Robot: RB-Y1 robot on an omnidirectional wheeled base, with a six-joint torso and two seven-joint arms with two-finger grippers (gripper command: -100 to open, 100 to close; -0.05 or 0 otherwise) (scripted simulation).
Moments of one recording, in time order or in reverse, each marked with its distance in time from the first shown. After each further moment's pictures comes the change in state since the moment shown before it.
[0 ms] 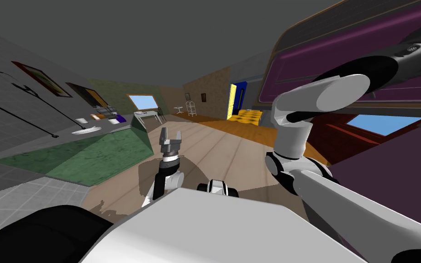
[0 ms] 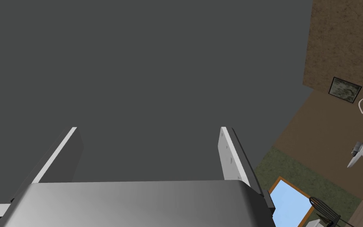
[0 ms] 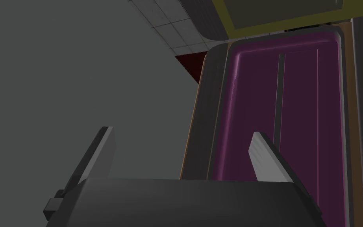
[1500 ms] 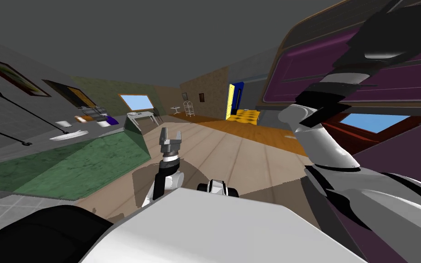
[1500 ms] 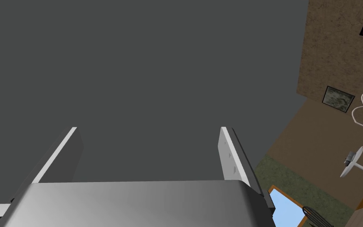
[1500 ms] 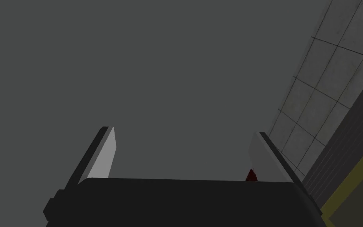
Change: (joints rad) left arm 0.000 0.000 0.000 0.000 0.000 0.000 0.000; right arm 0.190 -0.403 0.164 0.339 0.446 0.257 0.128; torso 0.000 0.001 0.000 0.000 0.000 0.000
